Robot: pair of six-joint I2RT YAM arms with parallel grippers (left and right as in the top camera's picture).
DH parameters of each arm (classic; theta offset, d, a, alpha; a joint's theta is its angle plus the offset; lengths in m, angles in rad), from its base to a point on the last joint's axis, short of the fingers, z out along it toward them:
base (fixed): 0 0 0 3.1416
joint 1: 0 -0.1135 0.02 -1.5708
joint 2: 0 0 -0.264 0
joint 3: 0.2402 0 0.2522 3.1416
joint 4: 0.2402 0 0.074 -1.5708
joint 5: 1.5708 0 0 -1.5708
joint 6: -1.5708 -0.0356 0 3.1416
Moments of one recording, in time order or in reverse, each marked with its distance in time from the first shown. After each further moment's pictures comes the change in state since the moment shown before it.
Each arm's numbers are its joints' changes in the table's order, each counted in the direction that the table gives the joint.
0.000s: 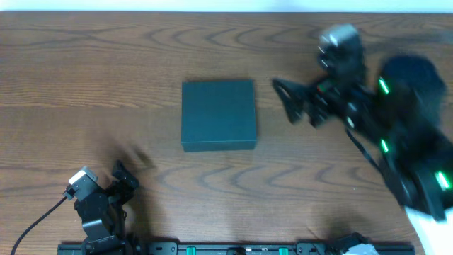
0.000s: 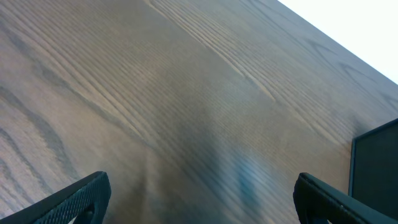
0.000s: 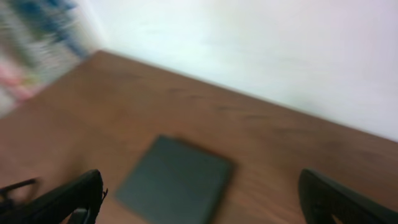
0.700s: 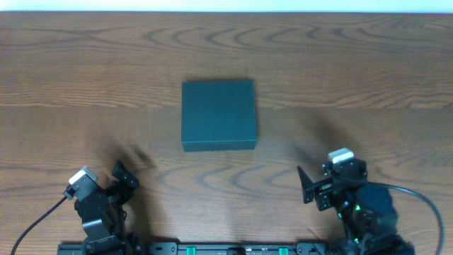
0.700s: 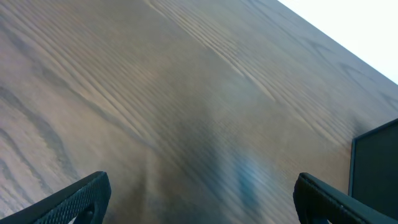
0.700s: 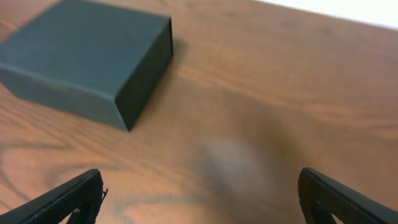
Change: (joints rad) left arm 0.000 0.000 0.000 -0.001 0.000 0.000; right arm 0.024 0.829 -1.094 -0.149 0.182 0.056
